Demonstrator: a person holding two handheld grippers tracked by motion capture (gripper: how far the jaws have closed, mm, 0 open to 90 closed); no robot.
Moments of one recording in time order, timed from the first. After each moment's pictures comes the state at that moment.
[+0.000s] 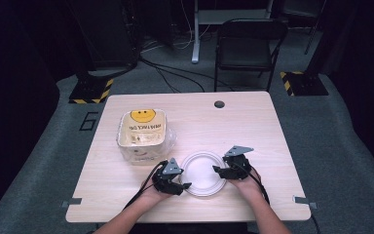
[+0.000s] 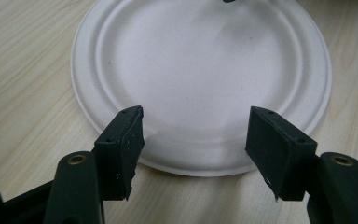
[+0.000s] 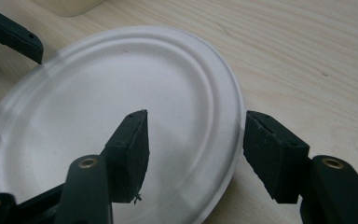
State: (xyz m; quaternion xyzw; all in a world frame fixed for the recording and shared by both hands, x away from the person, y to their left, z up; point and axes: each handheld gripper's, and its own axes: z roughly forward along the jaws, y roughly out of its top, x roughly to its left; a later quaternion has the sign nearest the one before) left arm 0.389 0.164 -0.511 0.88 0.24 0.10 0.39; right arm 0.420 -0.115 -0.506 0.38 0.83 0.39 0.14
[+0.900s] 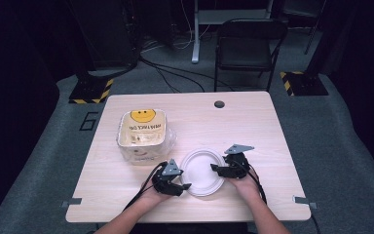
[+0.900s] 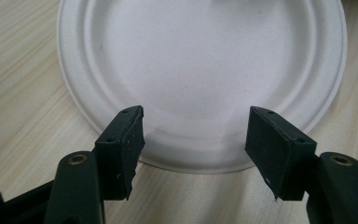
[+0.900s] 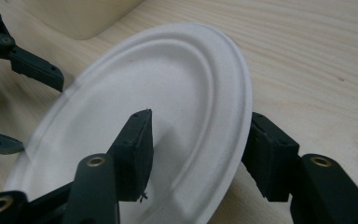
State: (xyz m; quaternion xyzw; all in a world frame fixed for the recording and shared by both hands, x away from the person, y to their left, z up) left arm 0.388 0.166 -0.516 0.88 0.24 0.09 0.39; right arm 0.421 -0.111 -0.502 0.40 0.81 0.42 0.11
